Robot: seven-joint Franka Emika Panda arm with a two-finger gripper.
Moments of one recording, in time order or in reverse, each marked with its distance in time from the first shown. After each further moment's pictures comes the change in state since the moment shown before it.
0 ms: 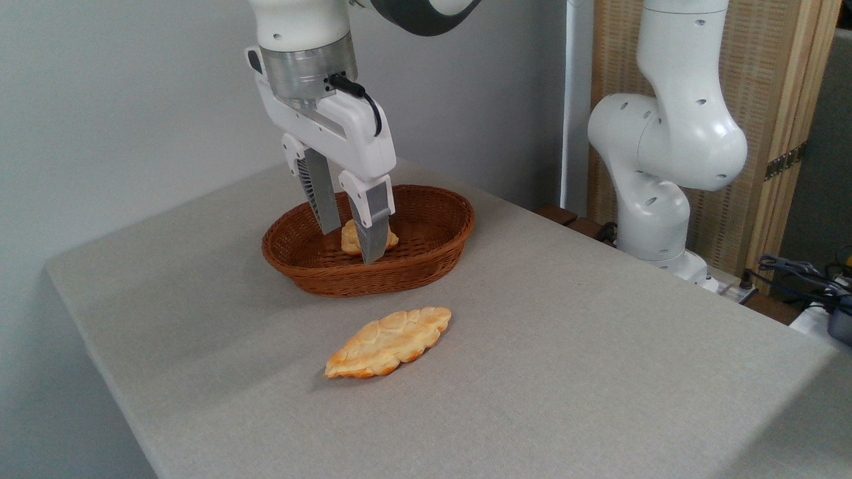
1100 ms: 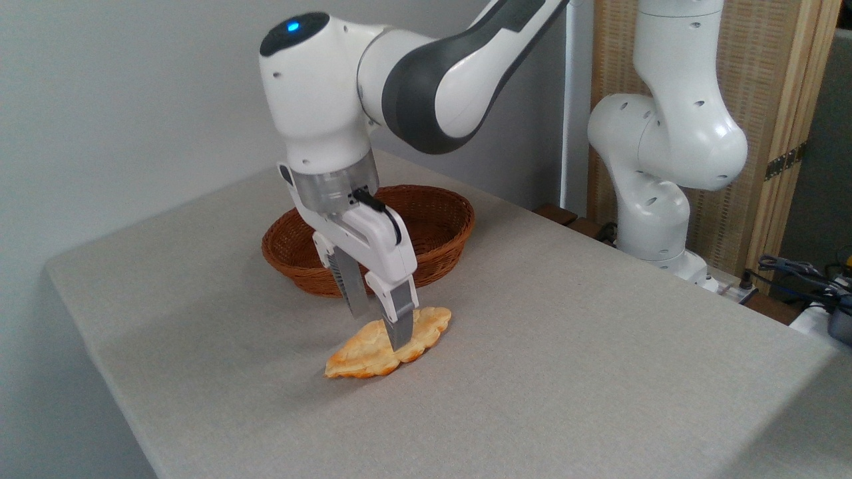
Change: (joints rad) arm 0.009 0.064 0.008 -0.230 0.081 0.254 0.036
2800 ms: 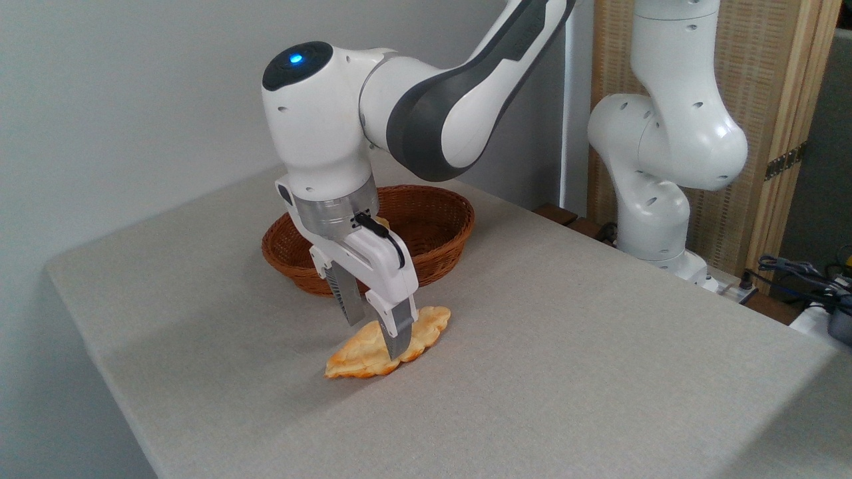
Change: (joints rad) arm 0.003 0.037 0.013 0.001 -0.080 0.021 0.007
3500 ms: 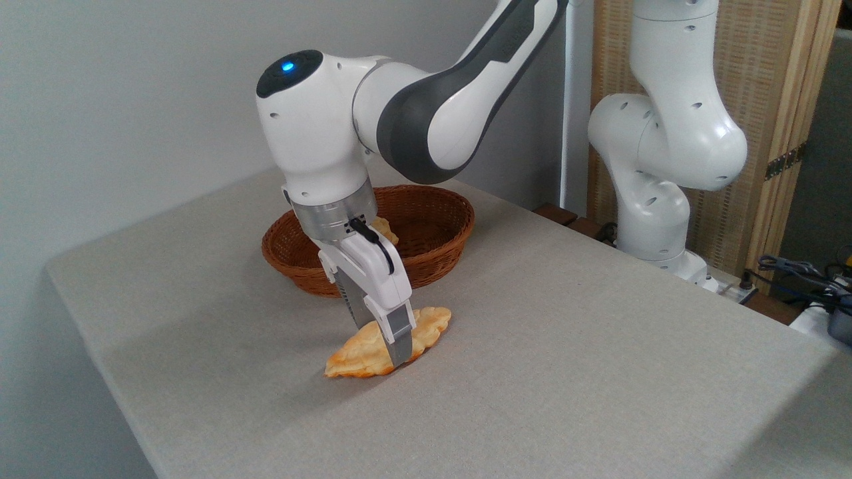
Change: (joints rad) arm -0.011 0.014 -0.009 -0.007 0.063 0.000 0.059
